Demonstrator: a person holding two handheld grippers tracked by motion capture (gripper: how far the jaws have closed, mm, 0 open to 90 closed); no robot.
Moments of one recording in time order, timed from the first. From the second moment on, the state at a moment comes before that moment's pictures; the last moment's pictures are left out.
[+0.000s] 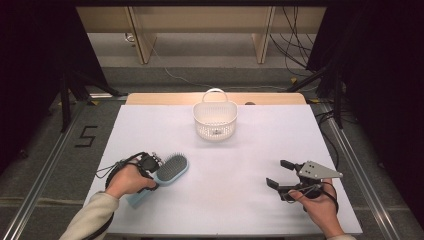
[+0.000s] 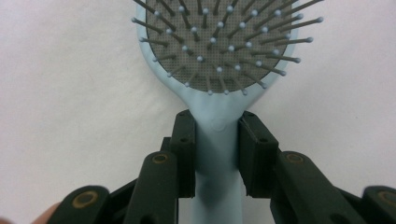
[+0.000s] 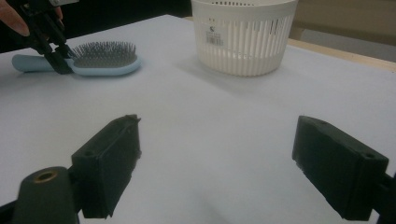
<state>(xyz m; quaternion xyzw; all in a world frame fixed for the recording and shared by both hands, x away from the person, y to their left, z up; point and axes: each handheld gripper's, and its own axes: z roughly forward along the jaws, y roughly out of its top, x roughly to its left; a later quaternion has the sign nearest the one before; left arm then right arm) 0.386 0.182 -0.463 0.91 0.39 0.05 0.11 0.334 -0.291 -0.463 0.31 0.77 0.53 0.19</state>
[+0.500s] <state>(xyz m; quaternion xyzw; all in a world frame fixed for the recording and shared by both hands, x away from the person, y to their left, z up) 0.384 0.182 -0.462 0.91 0.39 0.06 0.12 0.333 -0.292 -0.463 0.31 0.77 0.53 0.19</state>
